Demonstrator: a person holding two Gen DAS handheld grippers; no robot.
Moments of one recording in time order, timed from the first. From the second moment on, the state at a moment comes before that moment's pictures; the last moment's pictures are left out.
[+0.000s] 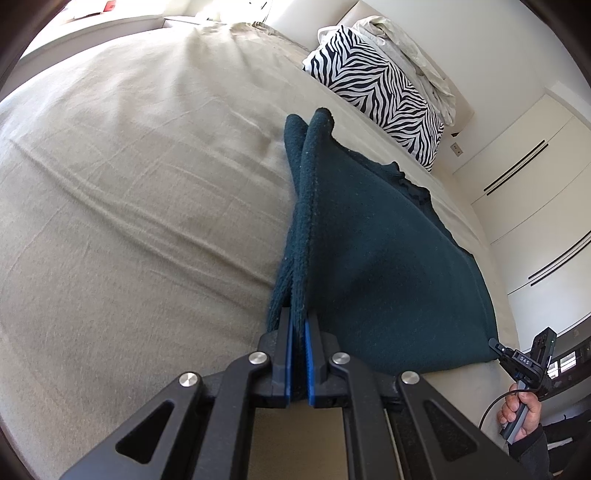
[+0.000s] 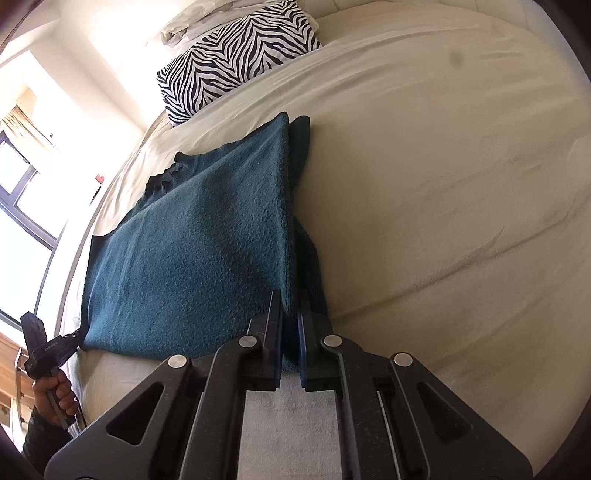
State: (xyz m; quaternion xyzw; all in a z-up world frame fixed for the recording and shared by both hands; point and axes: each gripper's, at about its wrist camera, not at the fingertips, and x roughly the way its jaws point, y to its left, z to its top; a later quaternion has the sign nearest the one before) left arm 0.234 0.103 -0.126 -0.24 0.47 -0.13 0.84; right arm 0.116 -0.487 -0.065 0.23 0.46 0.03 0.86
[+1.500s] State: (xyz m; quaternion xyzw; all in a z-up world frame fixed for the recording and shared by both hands) left arm 0.358 0.019 -0.115 -0.02 0.42 -0.06 0.91; right arm 0.255 -0.506 -0.066 0.44 0.34 -0.04 0.83
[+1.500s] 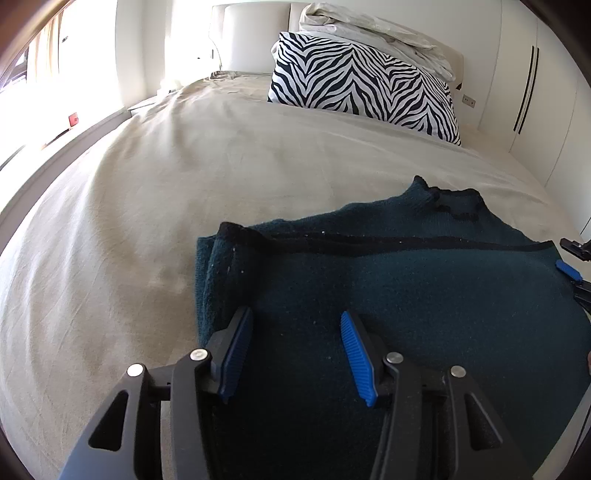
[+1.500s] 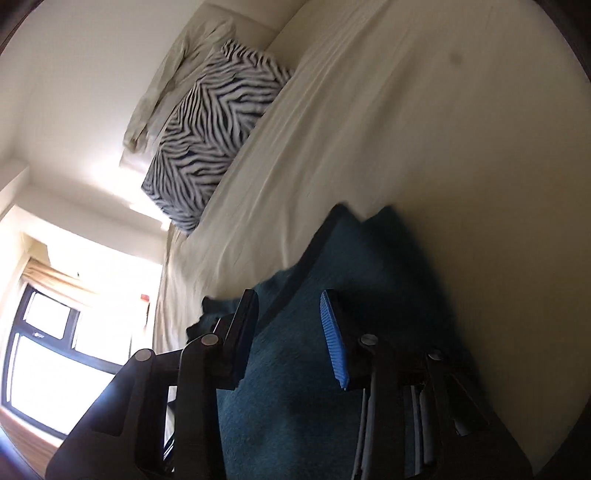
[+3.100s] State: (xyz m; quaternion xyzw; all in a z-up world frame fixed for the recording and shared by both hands) left arm 0.229 0.096 -0.093 -0.29 0.44 -0.19 0.83; right arm 0.144 -0.453 -0.068 0.50 0.37 0.05 0.78
